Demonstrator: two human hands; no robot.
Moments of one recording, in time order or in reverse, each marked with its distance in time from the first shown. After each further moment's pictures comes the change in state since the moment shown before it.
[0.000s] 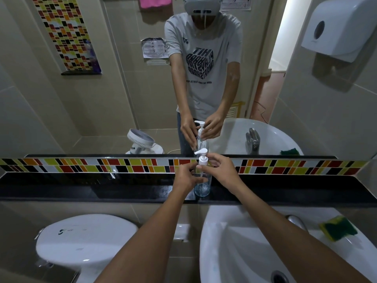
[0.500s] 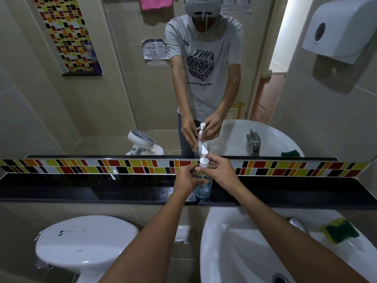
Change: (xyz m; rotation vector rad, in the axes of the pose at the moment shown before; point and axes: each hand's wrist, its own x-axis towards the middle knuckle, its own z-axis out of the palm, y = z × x) left_hand 0.003 -0.004 0.000 -0.048 -0.001 -0.014; right_hand -0.001 -0.009 0.007 -0.003 -0.007 0.016
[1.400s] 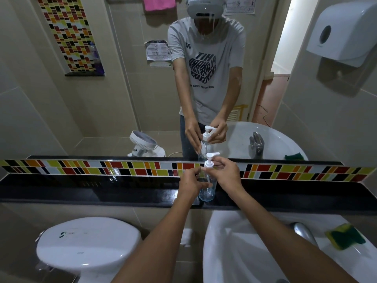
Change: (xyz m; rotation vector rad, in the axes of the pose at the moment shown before) left_hand -0.008 0.004 0.002 0.132 0.041 0.059; right_hand 0.008 0.009 0.009 0.008 0.240 0.067
